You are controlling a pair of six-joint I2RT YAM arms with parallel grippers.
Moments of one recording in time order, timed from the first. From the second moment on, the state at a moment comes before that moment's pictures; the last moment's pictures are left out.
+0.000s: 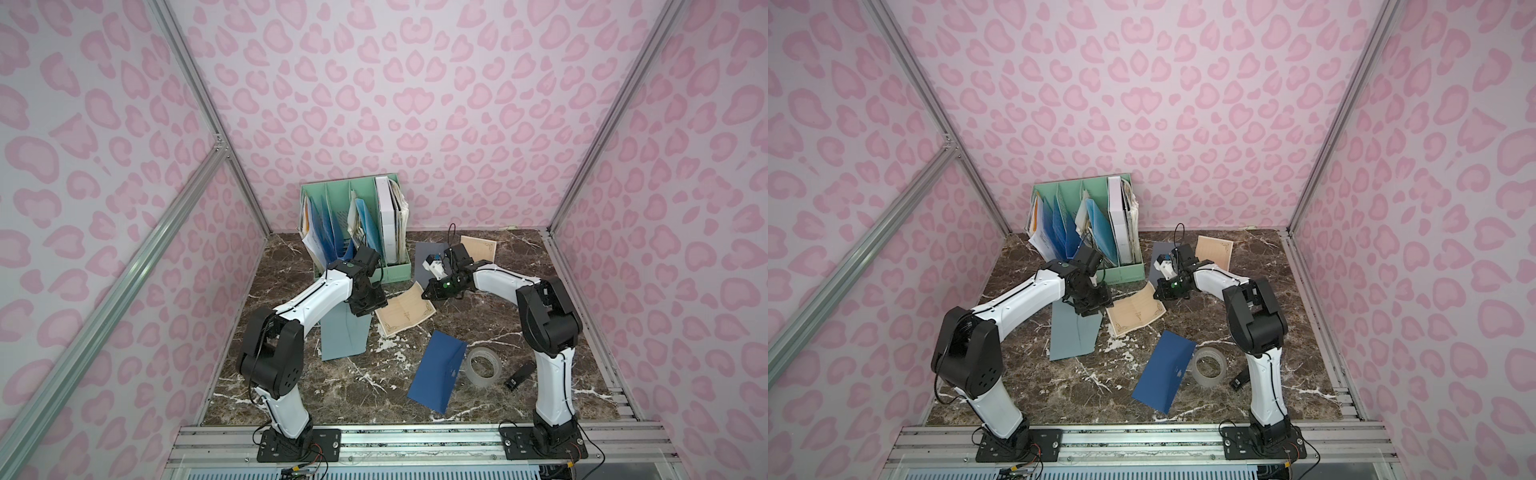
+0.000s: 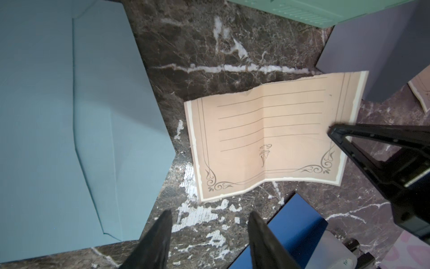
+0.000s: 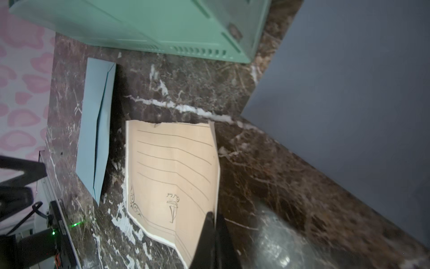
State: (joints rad) left arm -0.42 1.75 1.36 -0.86 0.15 -0.77; right arm 0.44 2.10 1.47 -0.45 -0.57 0.10
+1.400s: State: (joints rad) left arm -0.40 1.59 1.27 -0.99 0.28 -0.70; right arm 0.60 2.19 1.81 -0.68 -0.16 -0.45
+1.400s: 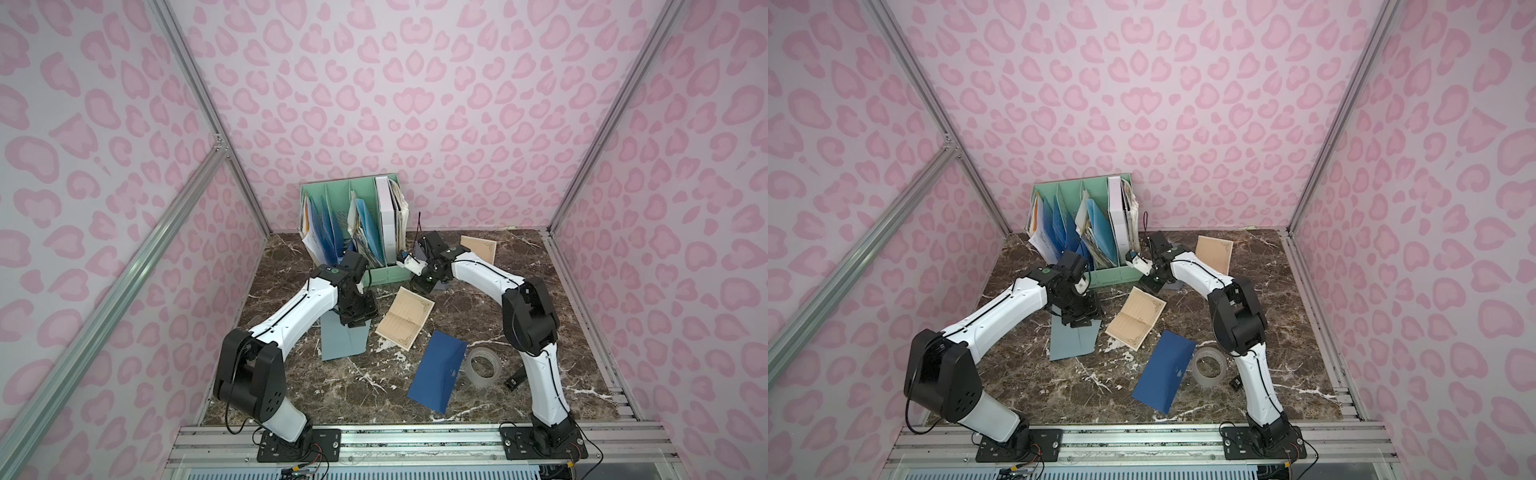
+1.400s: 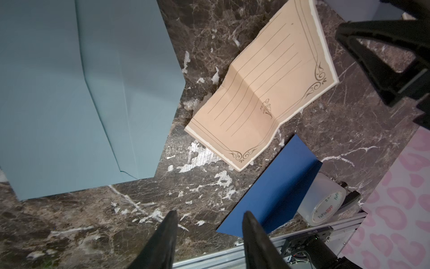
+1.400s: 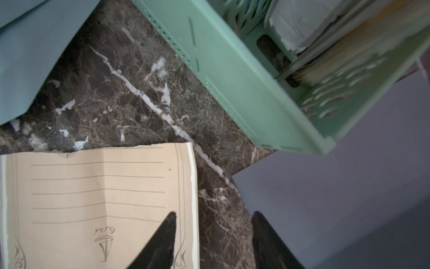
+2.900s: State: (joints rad) left arm -0.48 1.38 1.08 -0.88 0.37 -0.65; right arm 0.97 1.62 1.05 -0.93 -0.02 1.22
